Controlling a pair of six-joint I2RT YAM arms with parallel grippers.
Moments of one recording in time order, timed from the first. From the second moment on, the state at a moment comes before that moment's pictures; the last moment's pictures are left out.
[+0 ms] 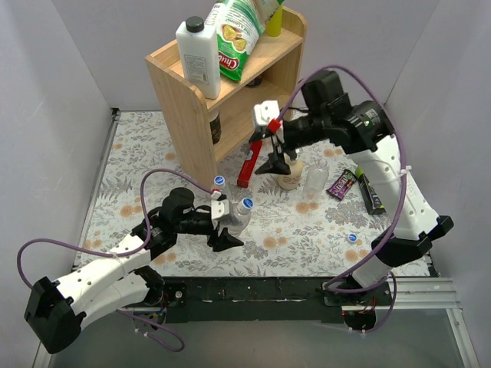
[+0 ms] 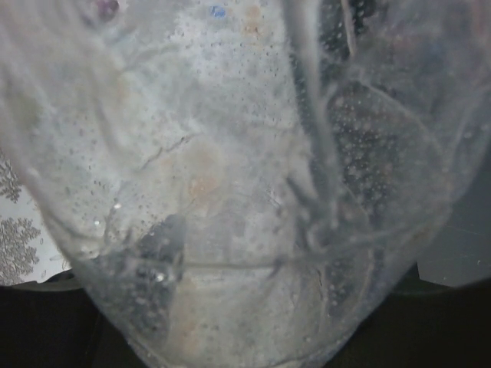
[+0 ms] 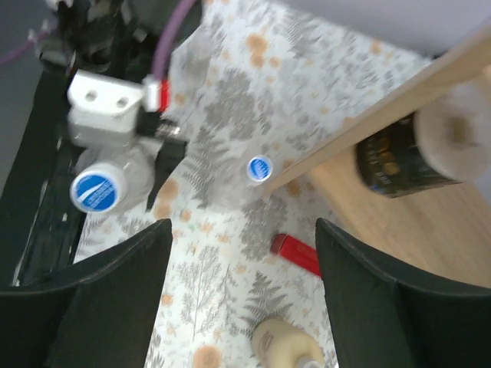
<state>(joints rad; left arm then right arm) -0.75 0.87 0.56 -0.05 0.75 0.19 0.68 1.62 2.27 -1.24 -0.84 -0.74</state>
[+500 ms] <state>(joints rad) -0.70 0.87 0.48 -0.13 0.76 0.35 0.85 1.42 1.79 -1.38 -0.78 -1.26</state>
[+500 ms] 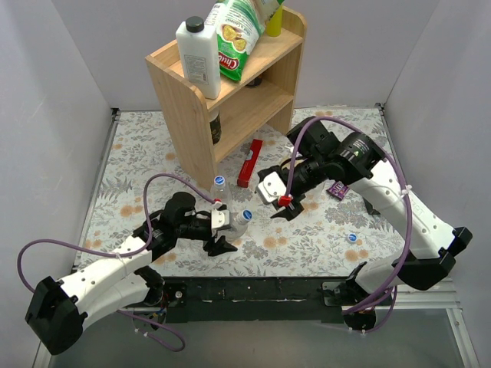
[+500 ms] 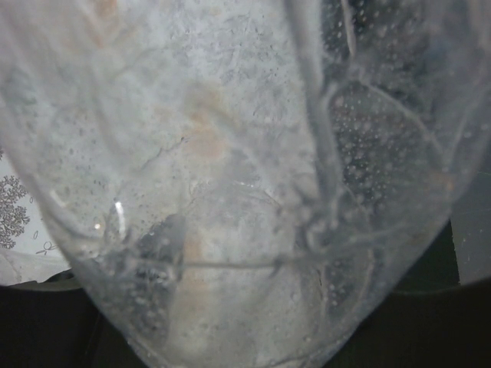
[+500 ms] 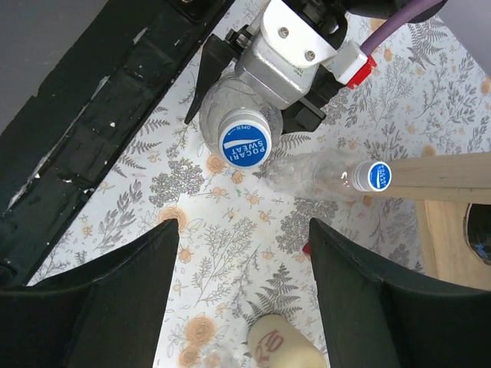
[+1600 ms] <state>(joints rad) -0.70 0.93 0.51 -0.14 0.78 0.45 0.97 1.48 1.76 -1.34 -0.77 -1.34</state>
